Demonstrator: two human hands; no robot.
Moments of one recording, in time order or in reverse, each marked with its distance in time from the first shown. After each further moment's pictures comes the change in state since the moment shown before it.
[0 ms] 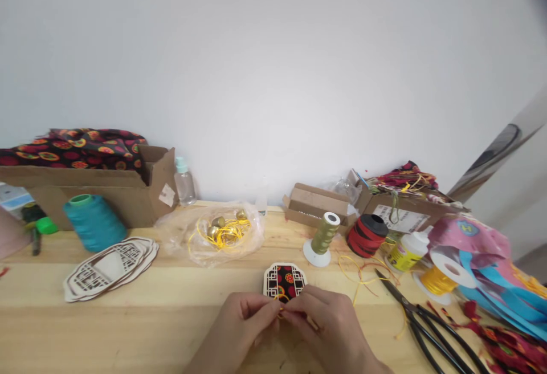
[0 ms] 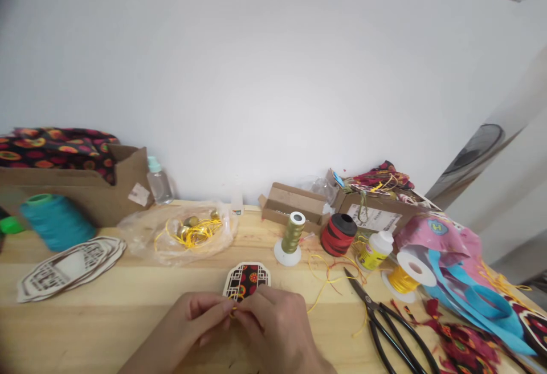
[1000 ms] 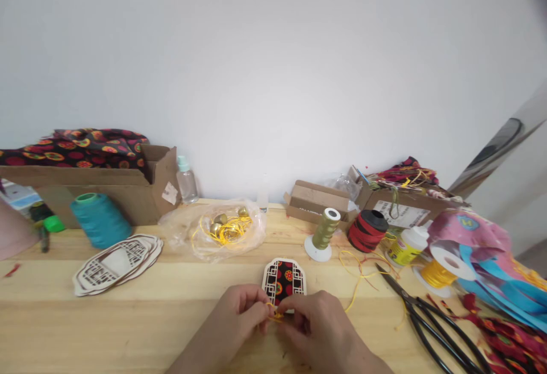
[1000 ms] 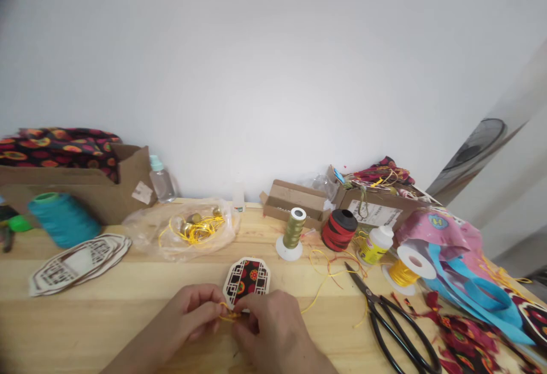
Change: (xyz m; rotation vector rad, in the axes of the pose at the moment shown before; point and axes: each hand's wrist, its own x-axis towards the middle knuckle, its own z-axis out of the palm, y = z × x) left_hand -0.003 0.001 -0.010 0.022 -0.007 -0.084; right_hand 0.001 -0.011 0.008 0.010 -0.240 0.248
